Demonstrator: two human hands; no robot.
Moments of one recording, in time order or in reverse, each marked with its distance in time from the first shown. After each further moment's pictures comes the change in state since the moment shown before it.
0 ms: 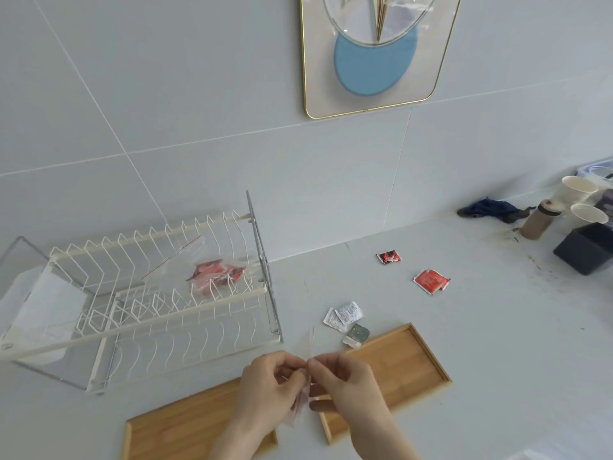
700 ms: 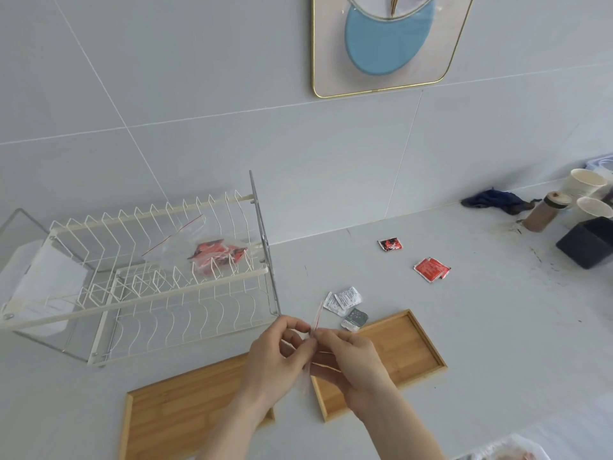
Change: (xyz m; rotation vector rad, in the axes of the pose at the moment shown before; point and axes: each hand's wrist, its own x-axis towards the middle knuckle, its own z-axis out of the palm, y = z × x) left_hand 0.004 0.002 0.007 -0.183 -0.001 0.076; right_hand 0.005 -0.018 -0.002 0.250 -0.068 0.139
